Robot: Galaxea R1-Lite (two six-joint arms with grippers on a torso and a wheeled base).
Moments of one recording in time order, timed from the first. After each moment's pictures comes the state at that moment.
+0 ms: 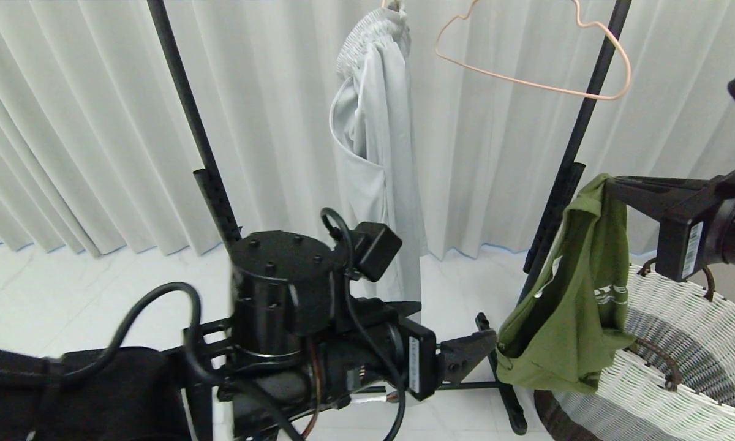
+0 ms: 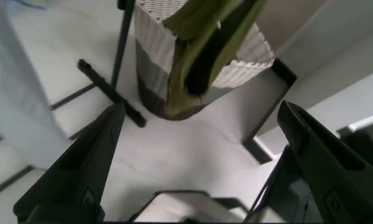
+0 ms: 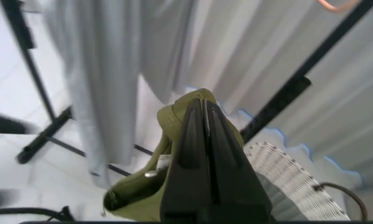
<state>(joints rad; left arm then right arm) -0.88 1.72 -0.78 -0.66 -0.16 -0.31 0.88 1.21 -0.95 -0.18 -0.45 -0.20</state>
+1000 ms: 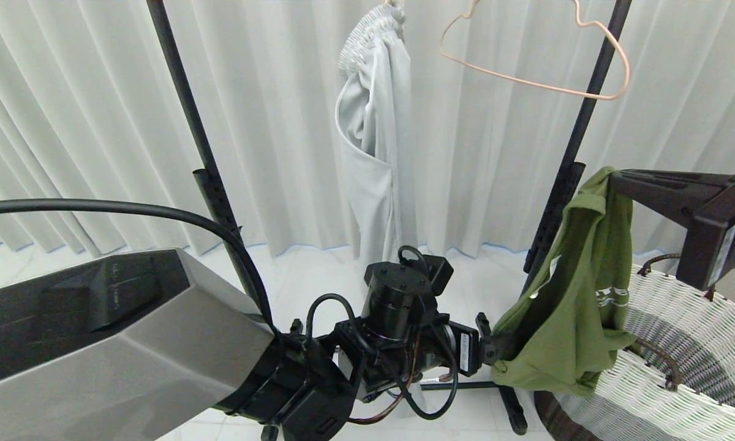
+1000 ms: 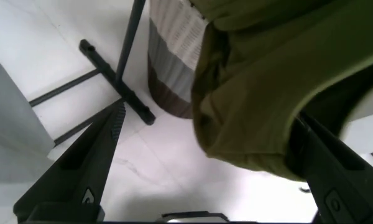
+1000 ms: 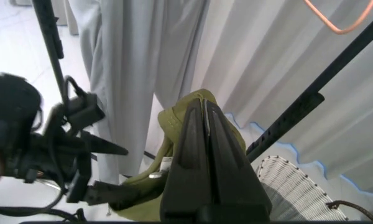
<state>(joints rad) -0.84 2.14 -1.01 -0.75 -0.16 -0.31 0.94 1.18 -0.95 -0.18 -0.45 -0.21</state>
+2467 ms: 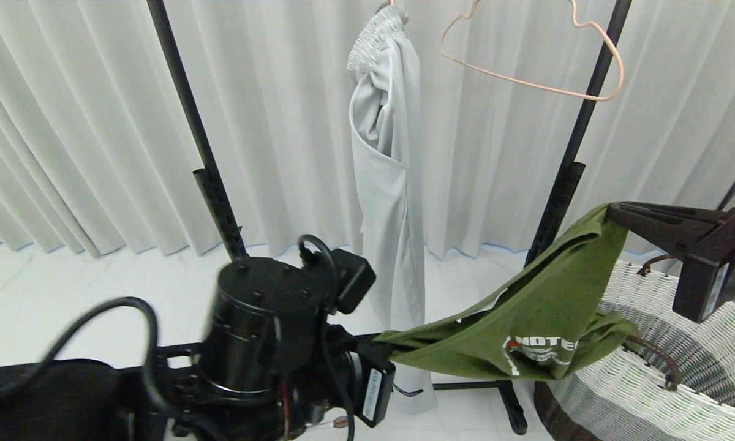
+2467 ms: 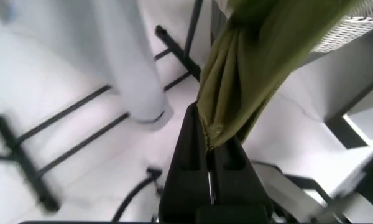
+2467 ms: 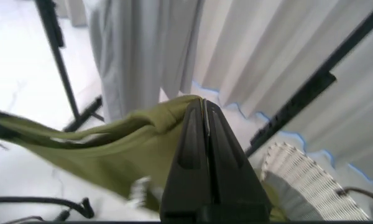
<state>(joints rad) -0.89 1.59 -0.73 -0.37 0.13 -0.16 0.92 1.15 -0.84 -0.24 -0.41 -0.17</state>
